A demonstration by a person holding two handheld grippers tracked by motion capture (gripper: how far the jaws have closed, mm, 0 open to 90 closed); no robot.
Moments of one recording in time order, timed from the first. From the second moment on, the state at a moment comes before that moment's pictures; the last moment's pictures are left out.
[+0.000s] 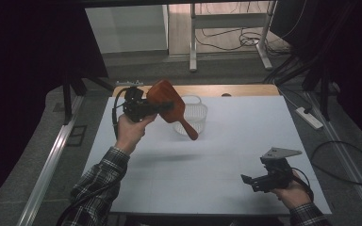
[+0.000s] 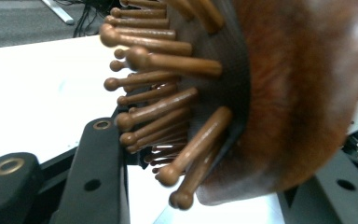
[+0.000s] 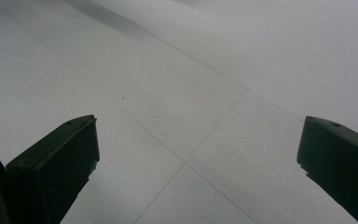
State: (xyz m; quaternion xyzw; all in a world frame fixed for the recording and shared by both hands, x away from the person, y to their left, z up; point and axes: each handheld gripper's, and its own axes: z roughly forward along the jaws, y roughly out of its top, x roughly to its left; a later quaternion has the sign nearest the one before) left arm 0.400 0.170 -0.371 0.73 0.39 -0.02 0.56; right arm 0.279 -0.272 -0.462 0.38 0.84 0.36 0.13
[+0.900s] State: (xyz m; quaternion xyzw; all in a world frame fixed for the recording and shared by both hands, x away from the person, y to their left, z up) left arm 0.430 0.172 -0.349 0.72 0.42 0.02 0.56; right arm 0.257 -0.314 -0.457 0.45 0.82 0.33 0.16
